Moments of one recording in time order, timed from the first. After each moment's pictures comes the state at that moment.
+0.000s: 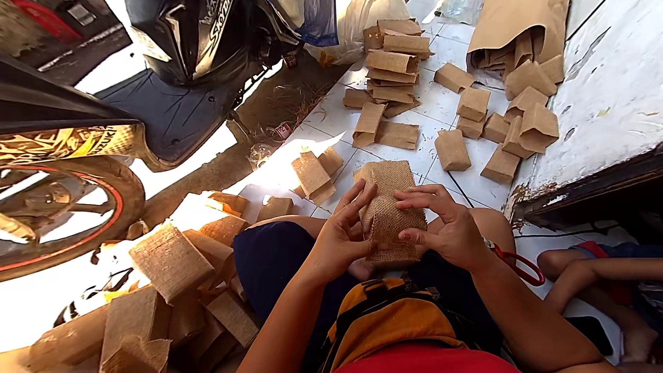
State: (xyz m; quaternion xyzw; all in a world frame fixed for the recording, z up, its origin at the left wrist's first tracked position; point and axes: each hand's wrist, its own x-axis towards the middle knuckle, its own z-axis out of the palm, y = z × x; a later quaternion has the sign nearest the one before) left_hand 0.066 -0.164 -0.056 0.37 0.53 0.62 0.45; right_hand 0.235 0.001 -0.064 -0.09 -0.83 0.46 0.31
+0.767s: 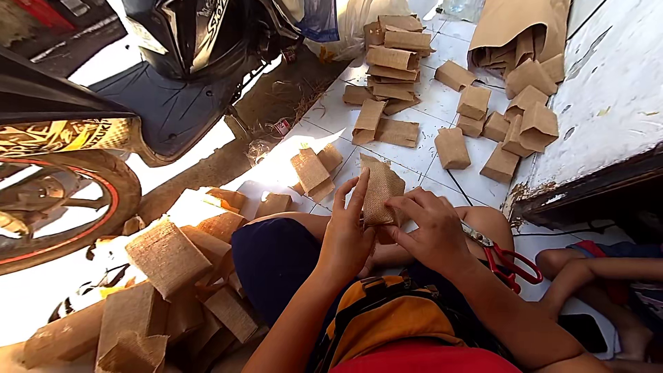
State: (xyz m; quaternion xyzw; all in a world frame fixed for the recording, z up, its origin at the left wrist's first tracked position) left_hand 0.084 -0.151 -0.058 0.43 0.72 0.50 0.21; right_hand 0.218 -0.024 -0.070 -0.18 -0.92 0.17 0.29
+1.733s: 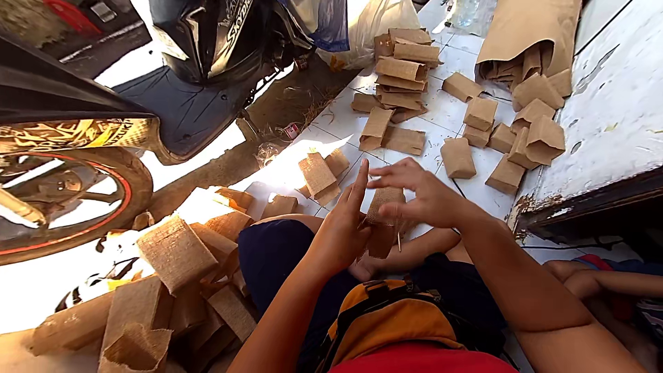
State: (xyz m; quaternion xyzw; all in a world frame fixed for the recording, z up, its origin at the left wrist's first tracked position) left_hand 0.059 -0.152 -0.035 0.48 0.74 0.40 0.23; right_hand 0.167 0.037 -0.032 -0.01 -0.93 0.33 0.17
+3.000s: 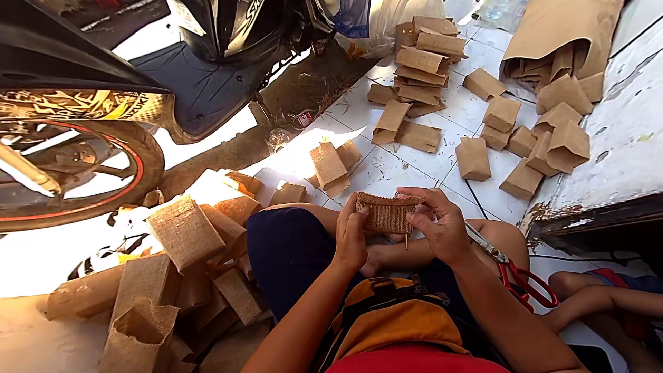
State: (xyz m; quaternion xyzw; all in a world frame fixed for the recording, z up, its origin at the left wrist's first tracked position) left_hand 0.085 -0.156 -0.094 0.24 0.62 0.71 0.24; right_hand 0.198 -0.014 -0.080 -0.17 -0.79 0.52 0.28
